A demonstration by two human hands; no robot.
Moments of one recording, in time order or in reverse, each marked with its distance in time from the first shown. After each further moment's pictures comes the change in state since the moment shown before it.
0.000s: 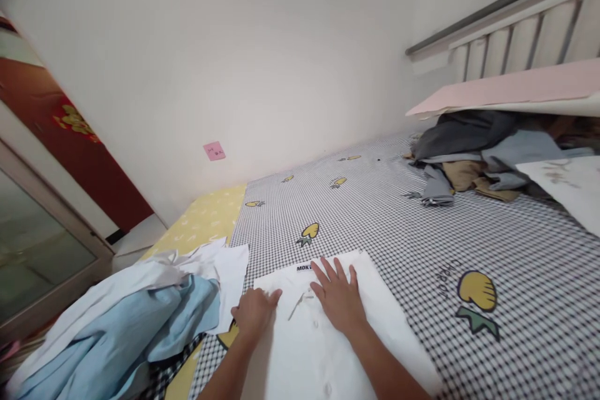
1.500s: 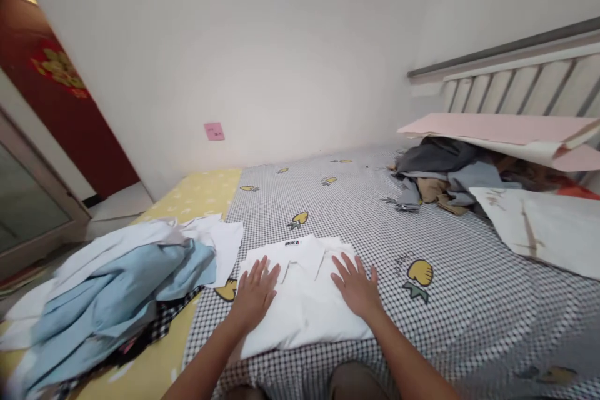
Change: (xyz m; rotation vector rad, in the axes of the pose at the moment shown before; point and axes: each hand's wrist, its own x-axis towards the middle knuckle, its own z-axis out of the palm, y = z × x) left_hand -0.059 -0.031 0.022 -0.038 -0.007 0.583; right_hand -0.057 0.072 -0.045 -0.209 -0.197 0.174
